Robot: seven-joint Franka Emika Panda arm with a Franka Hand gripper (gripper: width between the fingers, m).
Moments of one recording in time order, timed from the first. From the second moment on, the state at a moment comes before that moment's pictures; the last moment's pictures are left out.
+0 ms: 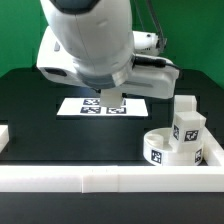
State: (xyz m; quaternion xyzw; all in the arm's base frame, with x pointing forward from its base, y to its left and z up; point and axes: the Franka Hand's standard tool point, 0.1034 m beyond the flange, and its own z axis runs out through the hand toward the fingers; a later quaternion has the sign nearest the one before) arm 0.533 -0.018 0.092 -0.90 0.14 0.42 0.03
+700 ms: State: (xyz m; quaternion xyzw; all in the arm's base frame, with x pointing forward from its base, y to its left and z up) arm 0.570 0.008 0.108 -0.99 0.14 0.06 0.03
